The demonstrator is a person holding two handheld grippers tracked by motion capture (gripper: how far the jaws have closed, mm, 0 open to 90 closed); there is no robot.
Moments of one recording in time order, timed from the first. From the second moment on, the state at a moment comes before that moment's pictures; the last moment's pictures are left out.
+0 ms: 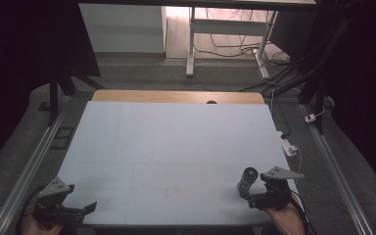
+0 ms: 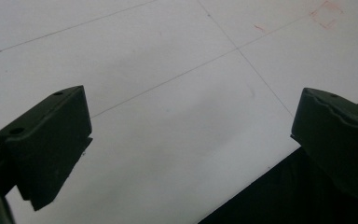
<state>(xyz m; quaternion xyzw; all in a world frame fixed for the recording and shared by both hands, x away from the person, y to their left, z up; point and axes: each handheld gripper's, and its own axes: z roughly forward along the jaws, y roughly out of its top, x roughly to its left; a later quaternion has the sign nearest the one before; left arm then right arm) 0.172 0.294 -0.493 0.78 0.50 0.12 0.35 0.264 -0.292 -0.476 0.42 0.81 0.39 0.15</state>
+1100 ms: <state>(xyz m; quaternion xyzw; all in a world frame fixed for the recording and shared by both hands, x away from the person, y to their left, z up) 0.173 0.293 -0.493 0.79 0.50 0.12 0.34 0.288 -0.296 -0.494 0.38 0.84 0.36 0.14</state>
